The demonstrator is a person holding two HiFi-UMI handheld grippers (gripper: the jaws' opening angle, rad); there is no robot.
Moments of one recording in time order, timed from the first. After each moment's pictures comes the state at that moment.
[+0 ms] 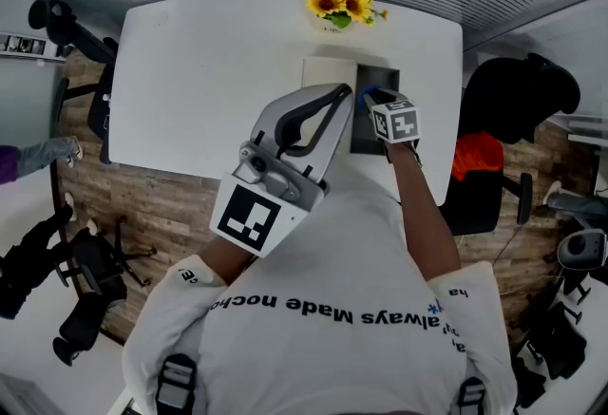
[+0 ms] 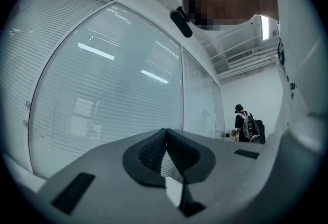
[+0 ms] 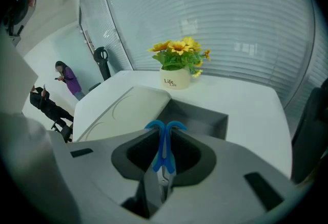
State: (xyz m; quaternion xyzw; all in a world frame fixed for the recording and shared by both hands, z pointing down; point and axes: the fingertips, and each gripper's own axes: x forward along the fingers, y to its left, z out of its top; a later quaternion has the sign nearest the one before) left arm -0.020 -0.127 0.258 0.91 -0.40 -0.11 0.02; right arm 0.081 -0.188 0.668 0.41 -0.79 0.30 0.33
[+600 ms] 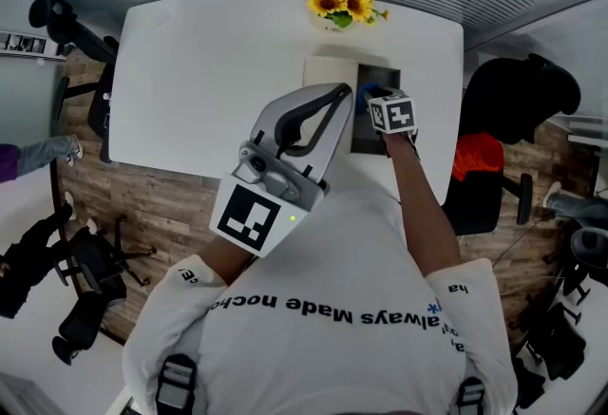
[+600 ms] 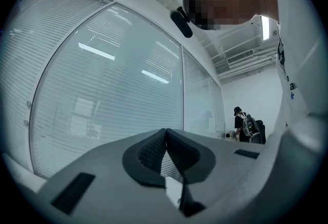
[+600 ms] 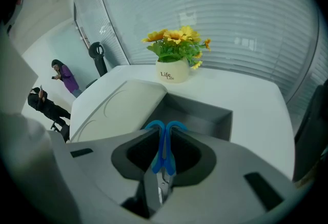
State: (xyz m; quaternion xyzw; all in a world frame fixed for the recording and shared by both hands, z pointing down) left arm -0.022 -0.126 0.256 0.91 -0.40 -0.11 0.02; right arm 0.081 -0.196 0.676 0.42 -0.77 0.32 0.36
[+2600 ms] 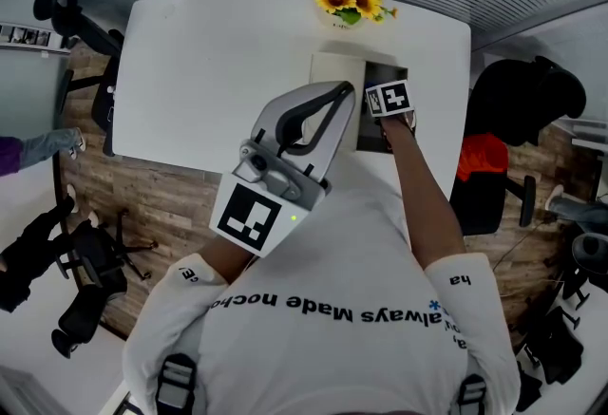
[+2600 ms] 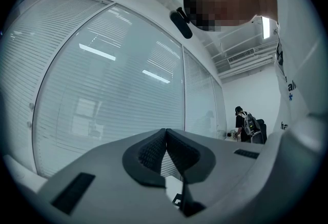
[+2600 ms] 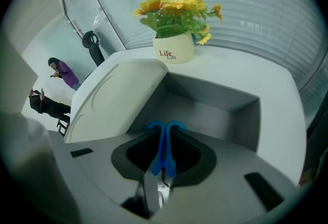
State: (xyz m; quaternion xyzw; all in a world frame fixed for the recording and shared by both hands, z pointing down) left arm -0.030 -0.124 0.256 0.91 -0.41 -0.11 0.01; right arm 0.068 -0.197 0.717 0.38 -0.74 0.37 0.42
